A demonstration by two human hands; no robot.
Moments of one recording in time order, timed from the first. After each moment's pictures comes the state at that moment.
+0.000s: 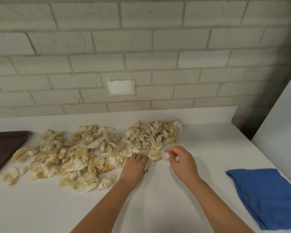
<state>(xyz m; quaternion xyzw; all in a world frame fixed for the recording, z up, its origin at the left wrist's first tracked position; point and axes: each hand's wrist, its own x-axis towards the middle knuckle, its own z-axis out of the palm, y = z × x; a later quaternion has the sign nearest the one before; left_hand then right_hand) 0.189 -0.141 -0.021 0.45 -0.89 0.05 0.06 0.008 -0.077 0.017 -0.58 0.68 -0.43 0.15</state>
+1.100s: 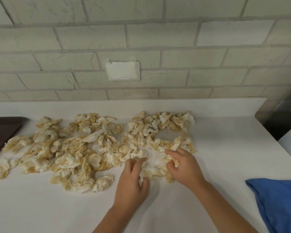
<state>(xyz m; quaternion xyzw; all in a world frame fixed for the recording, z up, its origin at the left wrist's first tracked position) 0.194 -0.099 -0.027 0.51 -0.77 -0.17 0.34 -0.003 -0.117 -0.028 -0.68 0.64 -0.33 0.10</state>
